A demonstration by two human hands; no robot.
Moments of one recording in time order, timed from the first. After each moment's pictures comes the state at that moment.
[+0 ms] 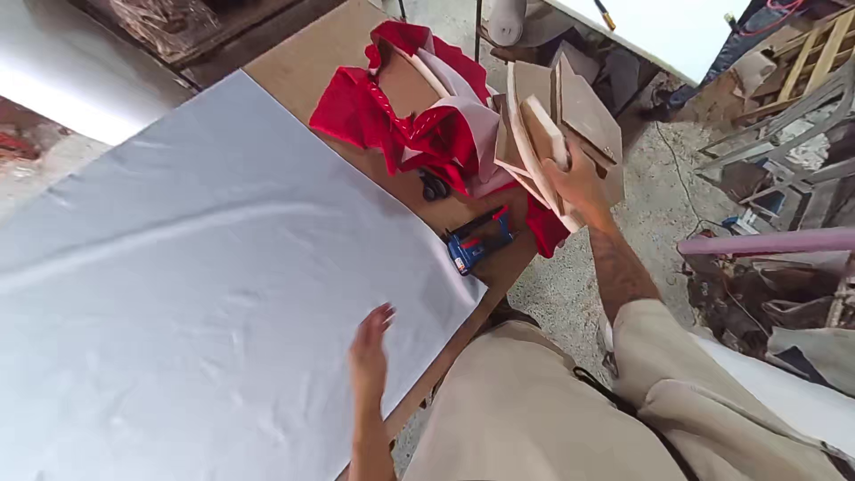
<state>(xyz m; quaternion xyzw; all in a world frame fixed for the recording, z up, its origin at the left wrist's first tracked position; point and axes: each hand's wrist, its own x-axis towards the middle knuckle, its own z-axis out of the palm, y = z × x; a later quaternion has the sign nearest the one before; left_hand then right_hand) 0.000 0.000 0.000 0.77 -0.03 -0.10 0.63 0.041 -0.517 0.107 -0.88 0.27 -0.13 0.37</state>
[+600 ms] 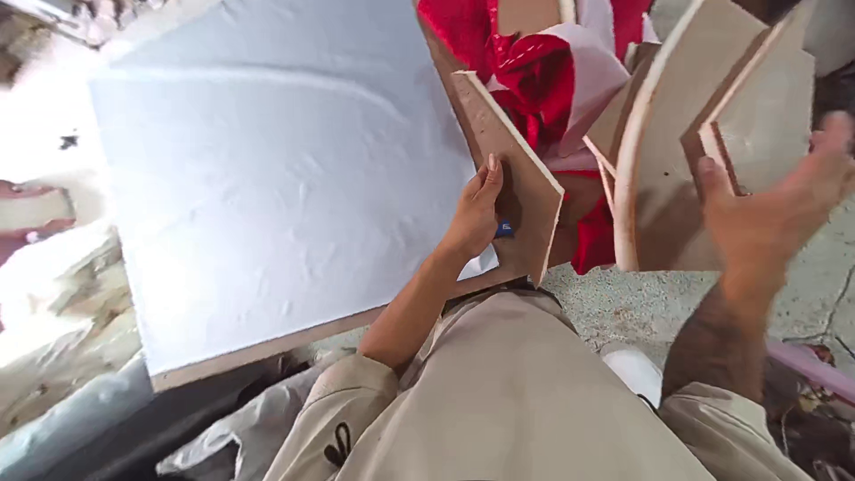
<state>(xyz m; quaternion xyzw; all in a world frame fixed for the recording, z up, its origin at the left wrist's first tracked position) 0.086 -0.261 0.118 0.55 0.06 -0.20 0.81 0.045 -0.626 0.129 -0.95 0.15 -0.16 0.23</state>
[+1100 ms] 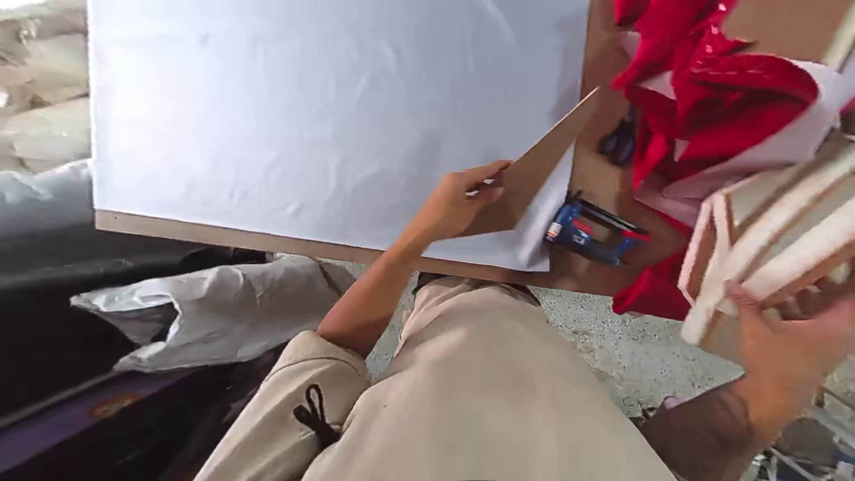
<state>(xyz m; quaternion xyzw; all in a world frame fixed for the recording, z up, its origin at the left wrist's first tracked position) 0.043 -0.034 0.079 0.80 0.03 -0.13 0.58 0.047 -0.534 0.106 -0.93 0.03 -0.04 0.36</state>
